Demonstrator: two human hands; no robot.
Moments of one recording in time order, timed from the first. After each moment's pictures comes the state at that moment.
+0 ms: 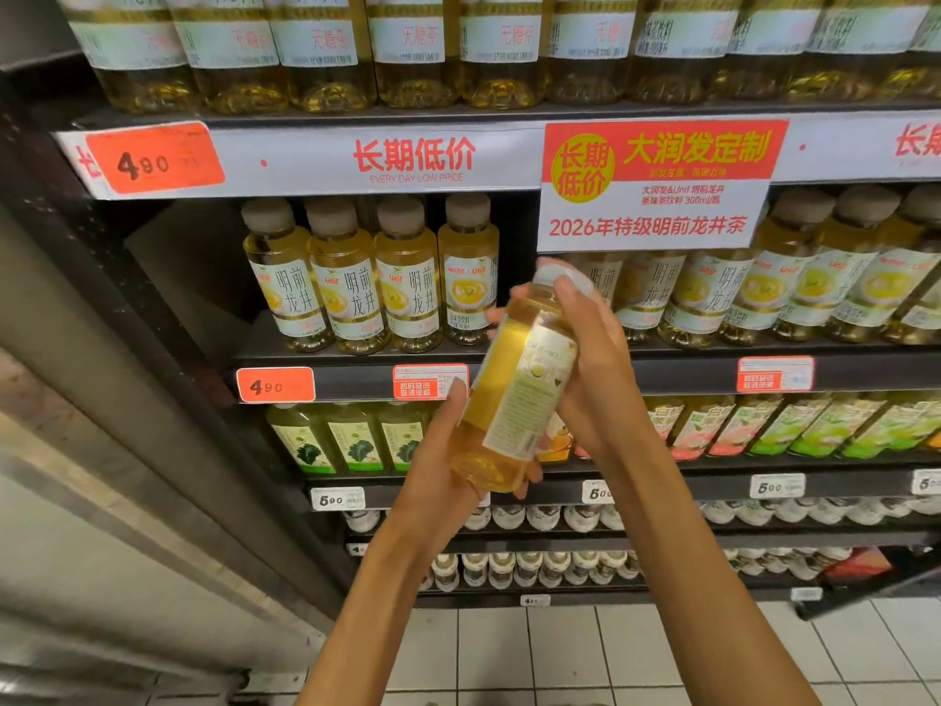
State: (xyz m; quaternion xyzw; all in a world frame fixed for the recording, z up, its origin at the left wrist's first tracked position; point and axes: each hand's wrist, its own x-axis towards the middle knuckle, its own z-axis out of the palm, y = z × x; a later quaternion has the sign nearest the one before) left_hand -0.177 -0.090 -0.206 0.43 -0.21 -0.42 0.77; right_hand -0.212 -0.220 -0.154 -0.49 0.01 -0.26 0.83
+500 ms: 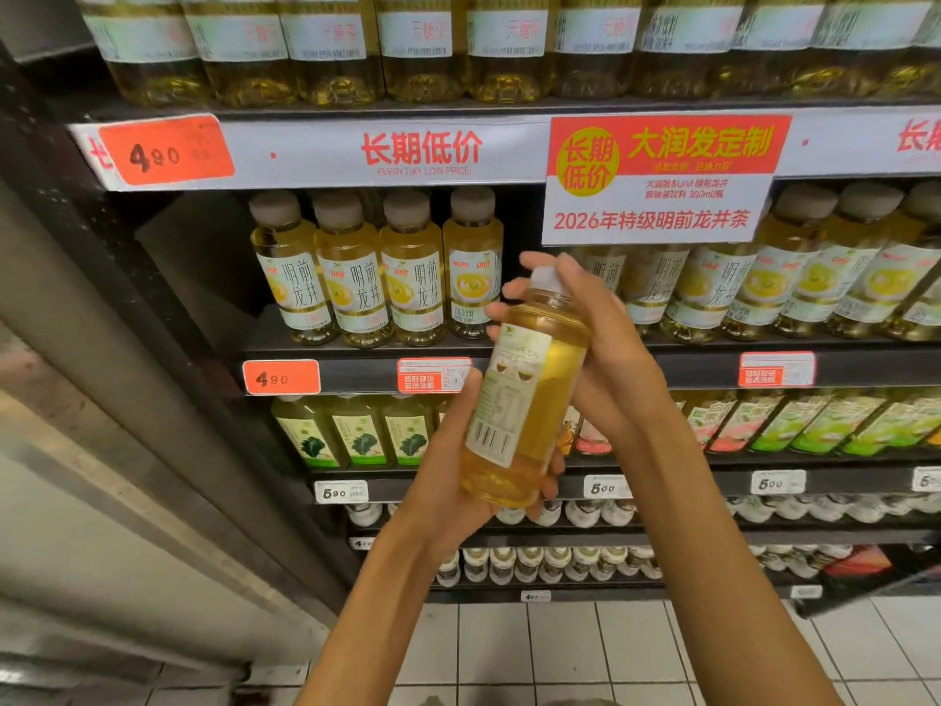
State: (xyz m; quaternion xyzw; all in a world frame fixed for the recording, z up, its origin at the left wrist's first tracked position) left_hand -0.188 -0.086 -0.198 0.43 -0.21 -0.49 0.73; right_hand -0.215 -0.227 -0.141 -0.49 -0.01 -0.18 0.85
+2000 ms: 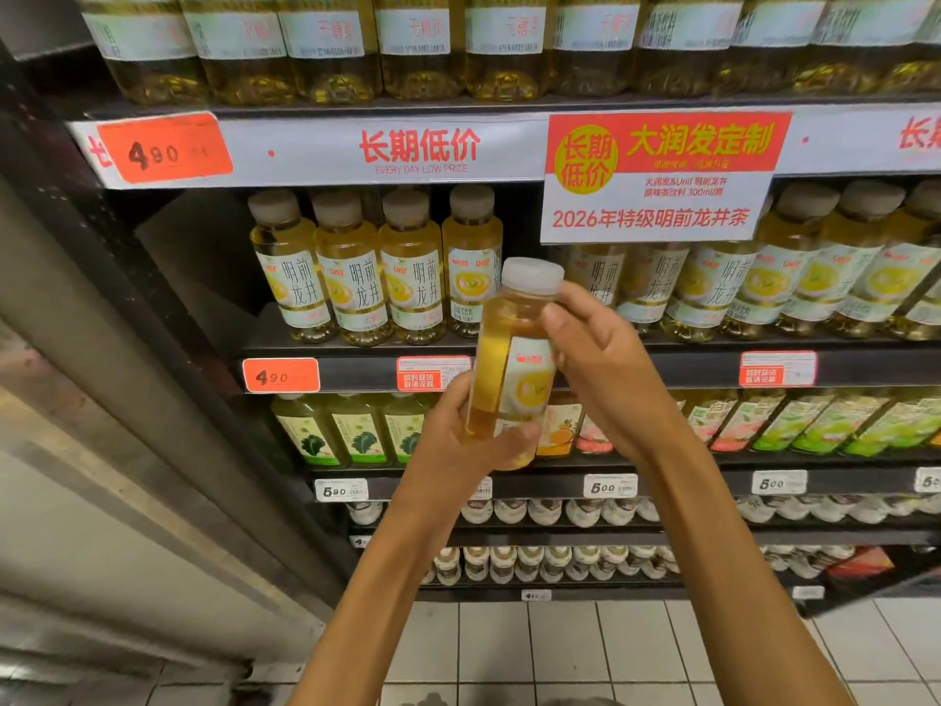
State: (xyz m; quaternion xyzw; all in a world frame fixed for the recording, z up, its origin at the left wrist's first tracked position) left_hand -0.186 -0.083 -0.201 0.61 -0.25 -0.27 0.70; right_hand -0.233 -0.232 -0.153 -0.63 0.00 -0.19 0.75
